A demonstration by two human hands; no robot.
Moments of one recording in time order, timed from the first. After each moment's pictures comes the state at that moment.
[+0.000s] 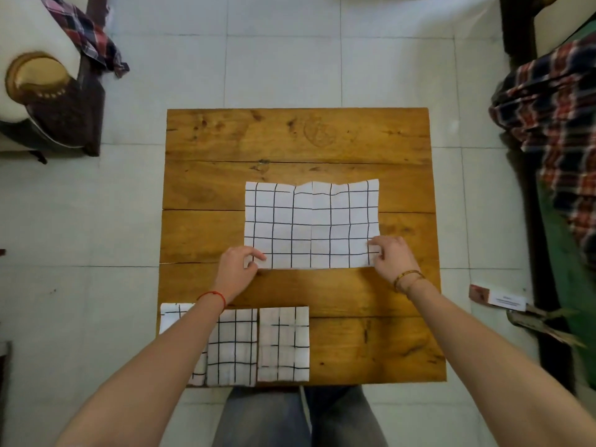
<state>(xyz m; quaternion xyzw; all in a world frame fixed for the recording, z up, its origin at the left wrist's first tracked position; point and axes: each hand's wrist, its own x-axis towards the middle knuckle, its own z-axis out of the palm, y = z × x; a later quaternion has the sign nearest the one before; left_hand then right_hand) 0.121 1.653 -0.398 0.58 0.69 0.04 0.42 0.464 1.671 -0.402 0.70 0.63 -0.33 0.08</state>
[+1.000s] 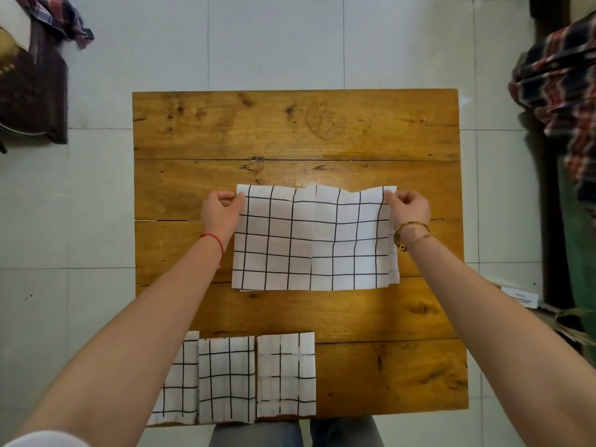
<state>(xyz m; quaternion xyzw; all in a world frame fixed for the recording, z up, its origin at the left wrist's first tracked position) 0.120 1.793 -0.465 0.33 0.82 0.19 0.42 0.439 1.792 -0.450 0.86 0.26 -0.37 -0.22</state>
